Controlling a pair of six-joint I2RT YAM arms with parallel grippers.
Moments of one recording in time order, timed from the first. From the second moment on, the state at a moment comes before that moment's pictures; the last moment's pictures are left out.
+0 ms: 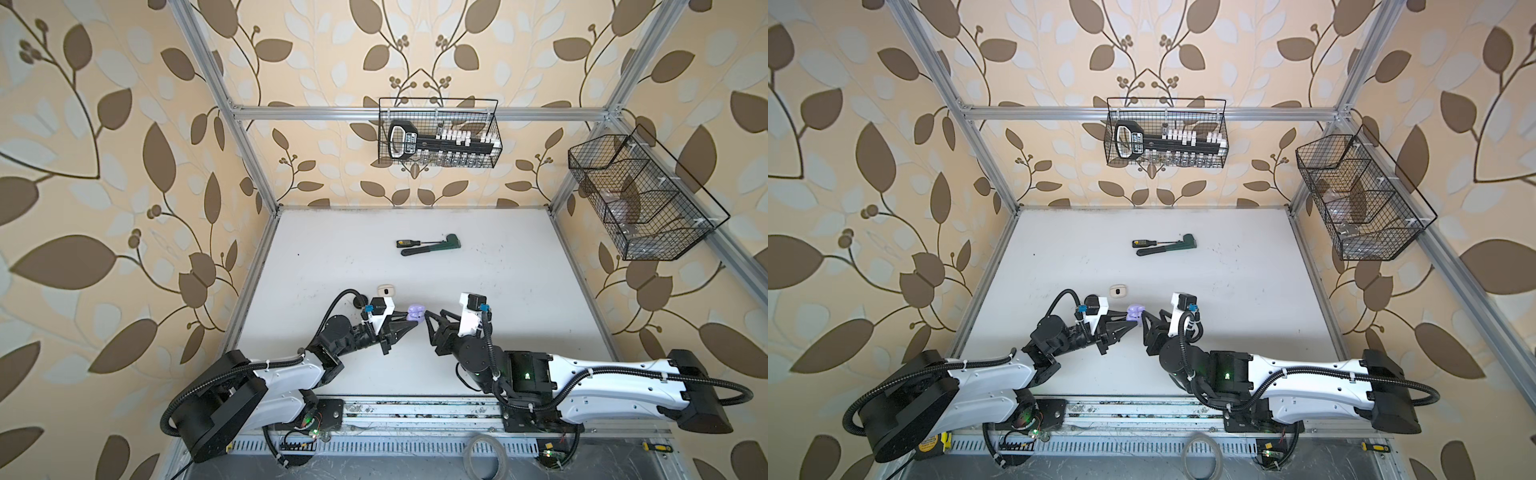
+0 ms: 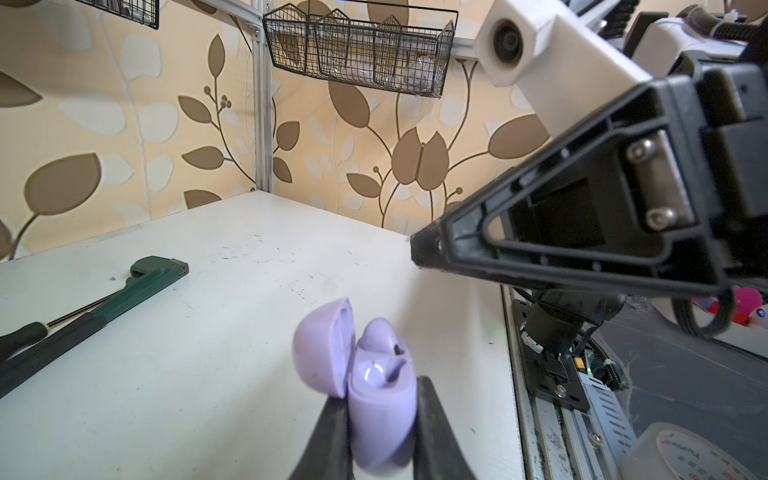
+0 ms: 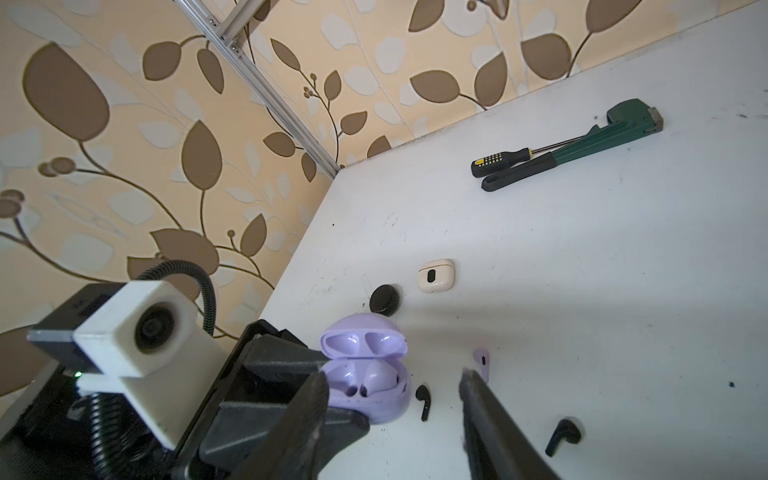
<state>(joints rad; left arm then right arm) -0.71 1.16 0.15 1.09 0.51 -0.19 1.36 1.00 0.64 -0.03 0.87 0.89</state>
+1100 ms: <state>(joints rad) -0.65 0.90 0.00 1.09 0.09 -0.20 1.07 1.70 0.98 -0.30 0.37 0.71</state>
